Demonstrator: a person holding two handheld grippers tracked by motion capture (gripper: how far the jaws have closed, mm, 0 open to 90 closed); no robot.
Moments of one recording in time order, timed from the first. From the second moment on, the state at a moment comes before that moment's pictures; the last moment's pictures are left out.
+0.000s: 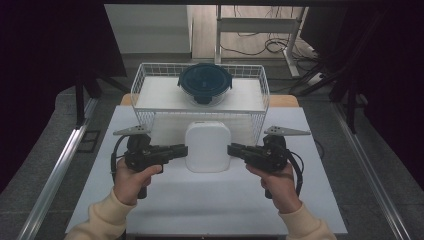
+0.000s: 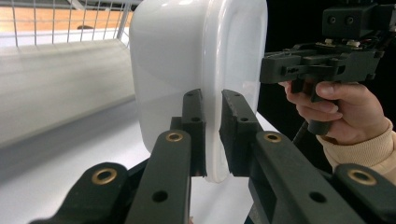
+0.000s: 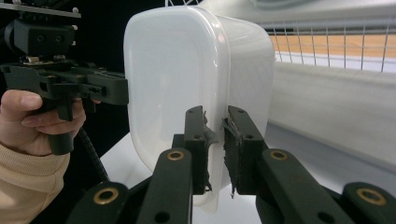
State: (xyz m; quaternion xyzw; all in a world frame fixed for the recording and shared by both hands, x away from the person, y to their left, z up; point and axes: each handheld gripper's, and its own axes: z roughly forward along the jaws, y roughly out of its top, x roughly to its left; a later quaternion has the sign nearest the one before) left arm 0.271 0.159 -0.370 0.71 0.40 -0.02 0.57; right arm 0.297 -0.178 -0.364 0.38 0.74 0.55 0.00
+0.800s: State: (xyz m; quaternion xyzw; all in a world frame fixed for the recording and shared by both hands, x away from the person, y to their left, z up) left arm 0.292 0.175 -0.303 0.71 0.38 0.00 0.59; right arm 0.319 -0.164 -0.296 0.35 0.74 0.57 0.03
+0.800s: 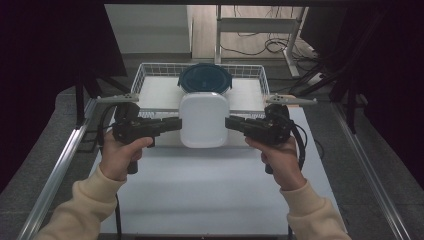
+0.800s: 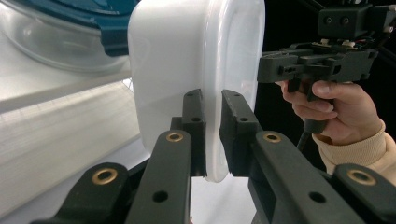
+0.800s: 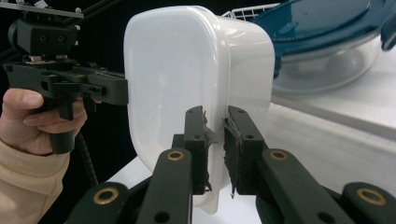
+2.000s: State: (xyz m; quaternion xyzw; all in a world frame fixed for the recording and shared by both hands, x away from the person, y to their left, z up) left arm 0.380 0.194 -0.239 0.70 0.38 0.00 0.60; right arm 0.400 -0.143 -0.221 0.36 0.74 0.57 0.04
